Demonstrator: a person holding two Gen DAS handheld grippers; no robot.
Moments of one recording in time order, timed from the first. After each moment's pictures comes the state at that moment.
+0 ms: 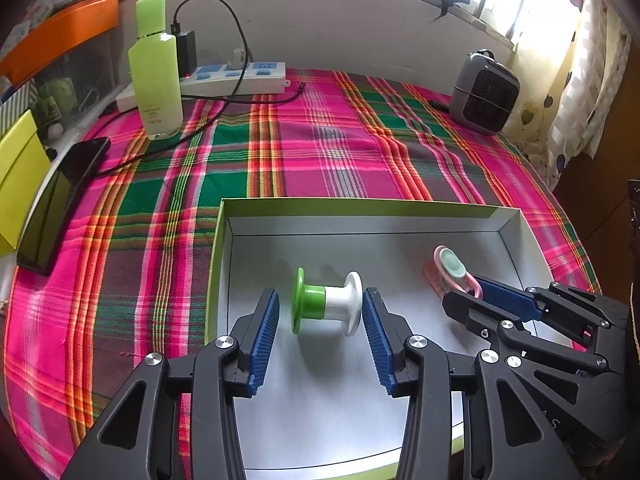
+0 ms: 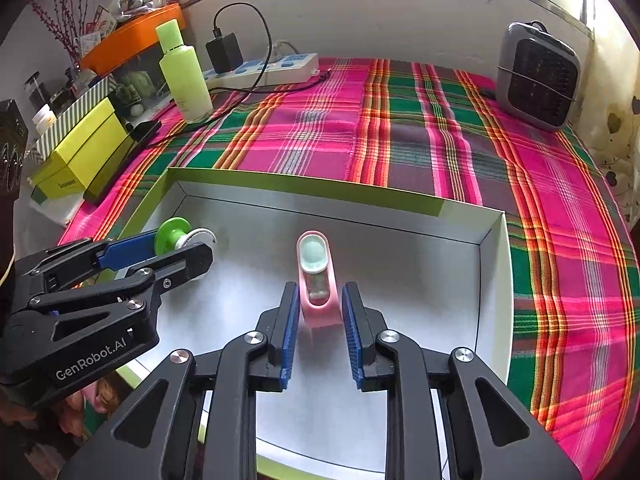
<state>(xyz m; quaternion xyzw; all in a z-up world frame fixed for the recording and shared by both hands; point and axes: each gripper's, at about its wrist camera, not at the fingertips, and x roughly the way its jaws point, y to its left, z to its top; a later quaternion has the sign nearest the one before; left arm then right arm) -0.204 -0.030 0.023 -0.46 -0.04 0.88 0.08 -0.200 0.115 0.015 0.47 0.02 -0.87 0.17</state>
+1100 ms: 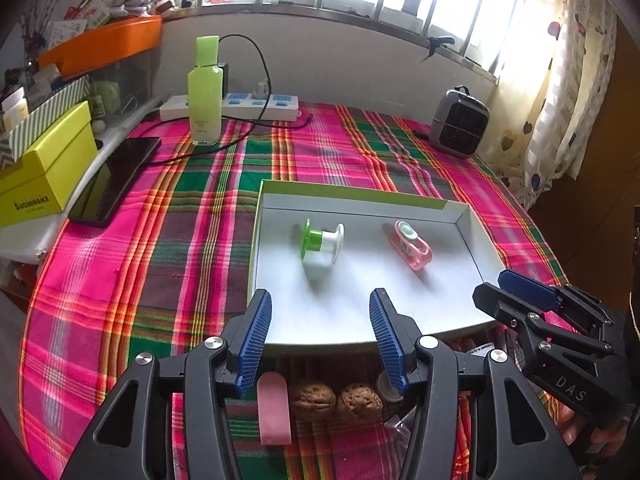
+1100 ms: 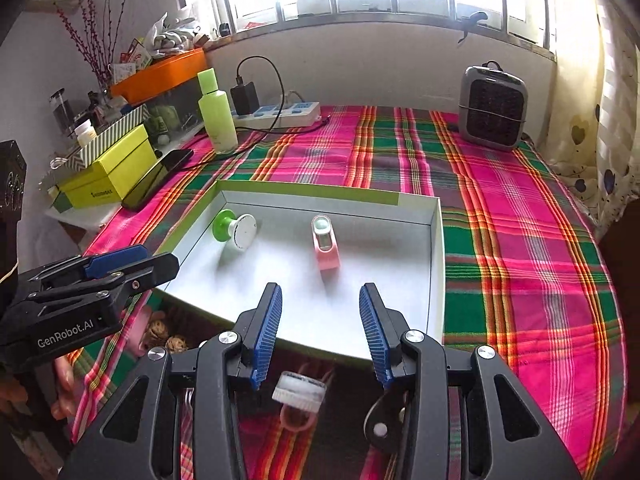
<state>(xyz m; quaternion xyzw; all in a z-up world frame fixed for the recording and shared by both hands) -0.112 -0.046 0.059 -0.41 -0.07 0.91 0.07 -0.112 0.138 0.053 0.39 0.00 -0.91 0.16</state>
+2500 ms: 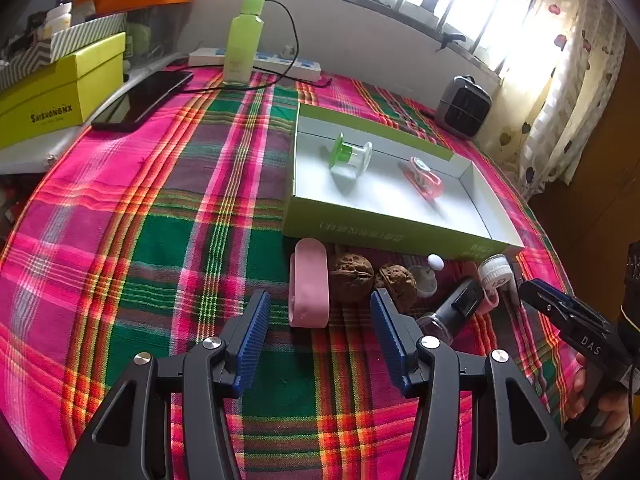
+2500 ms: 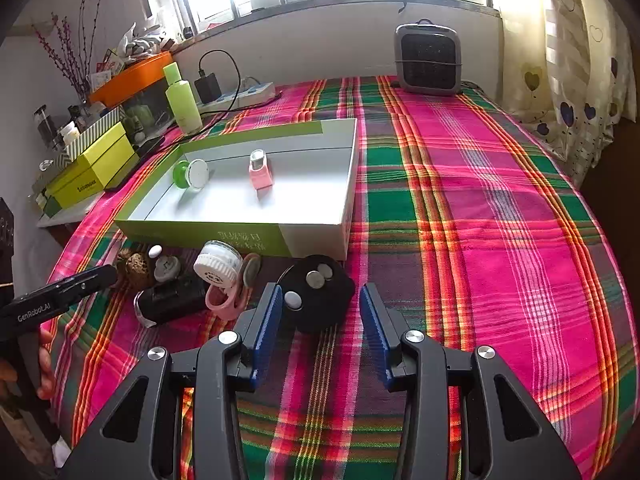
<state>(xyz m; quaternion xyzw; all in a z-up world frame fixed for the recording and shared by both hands) -0.056 -0.072 0.012 -0.42 -0.12 0.89 0.07 -0.063 0.196 0.015 0.41 -0.04 -0.90 0.12</state>
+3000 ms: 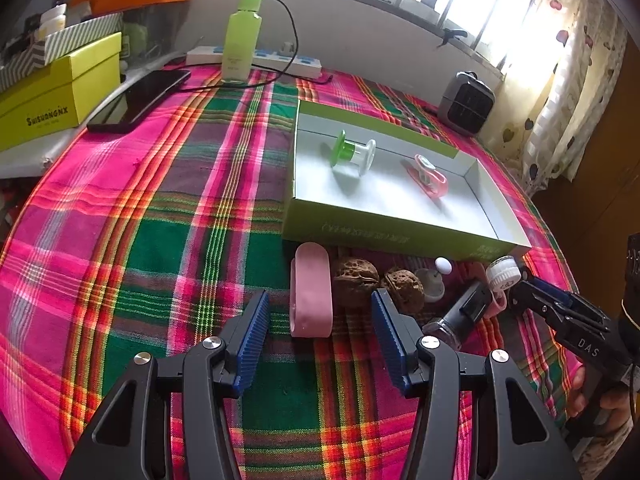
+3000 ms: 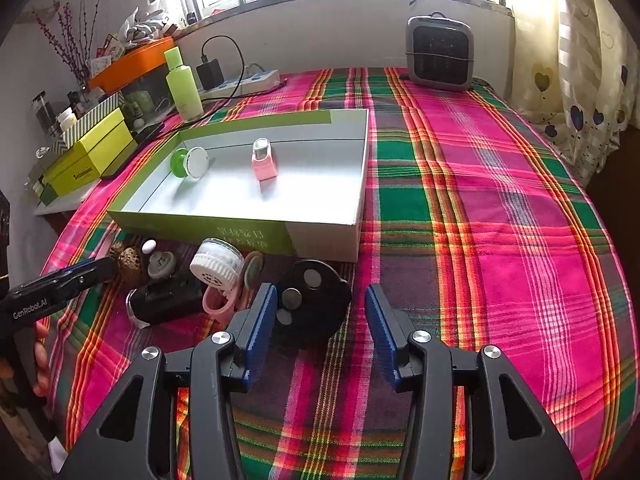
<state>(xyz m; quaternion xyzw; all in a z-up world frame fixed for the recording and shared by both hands) -0.061 -0.070 0.009 -0.43 -0.12 0.89 0.07 -0.073 0.186 0.010 0.42 -0.02 -0.90 0.12</state>
